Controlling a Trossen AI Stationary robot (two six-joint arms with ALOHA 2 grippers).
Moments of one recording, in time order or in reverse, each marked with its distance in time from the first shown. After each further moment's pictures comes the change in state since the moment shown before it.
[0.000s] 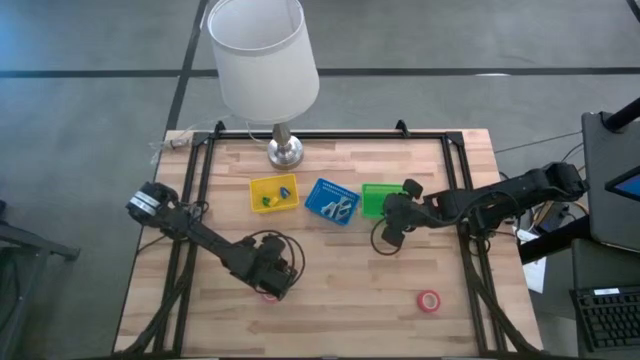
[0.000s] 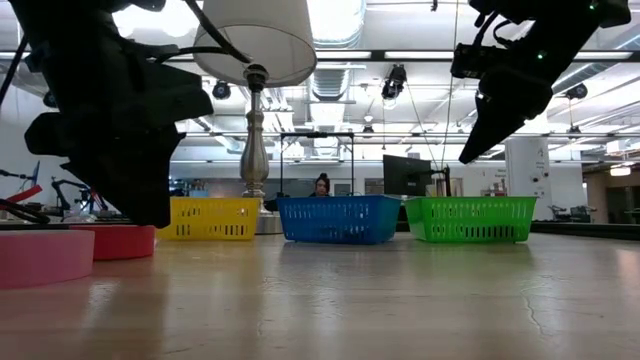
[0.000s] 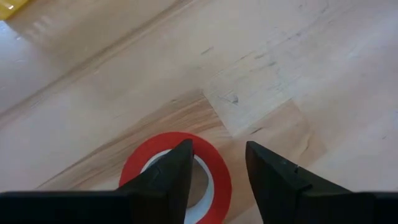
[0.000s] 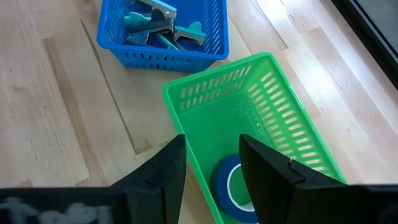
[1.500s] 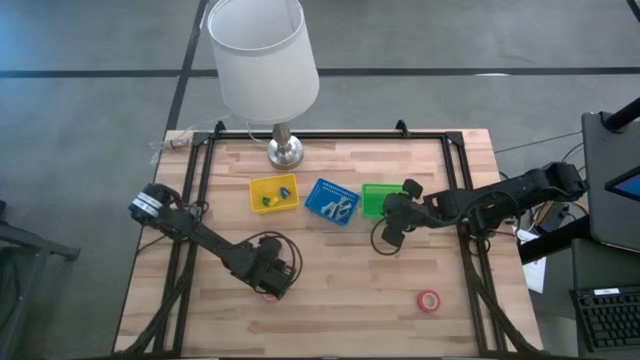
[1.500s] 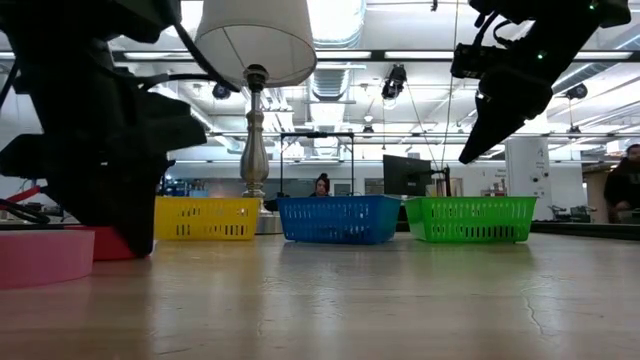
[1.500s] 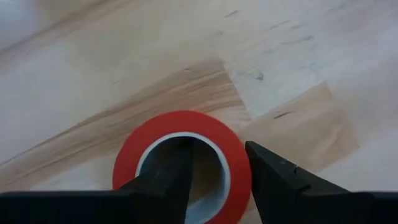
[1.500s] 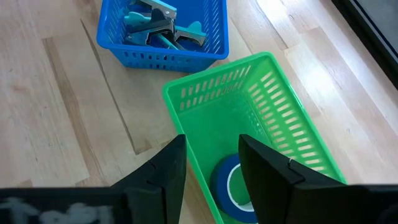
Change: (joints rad) left arm -0.001 0.016 -0.049 0.062 0.056 -0.099; right arm 0.000 0.000 0.000 0.000 0.000 0.000
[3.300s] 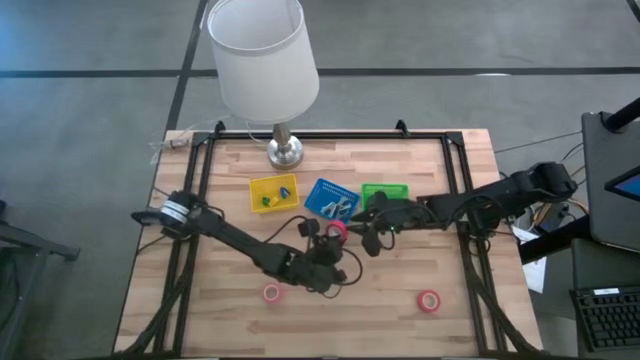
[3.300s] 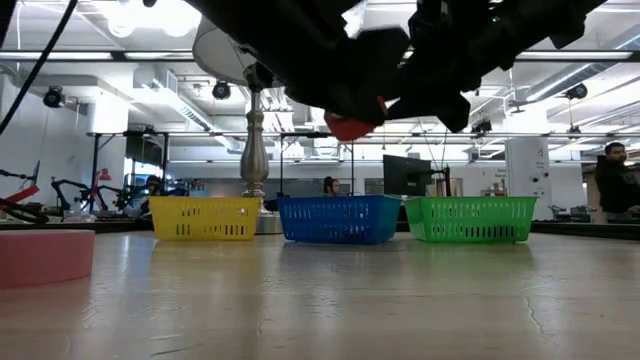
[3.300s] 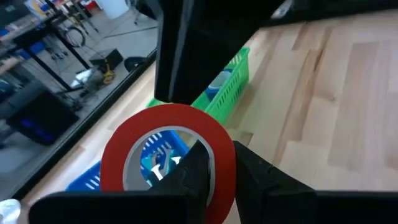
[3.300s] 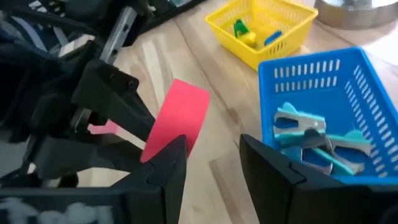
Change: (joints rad) left arm 0.119 0.202 0.298 0.733 -0.617 1.397; right arm -0.001 0.126 -0.011 0.656 -0.261 0.119
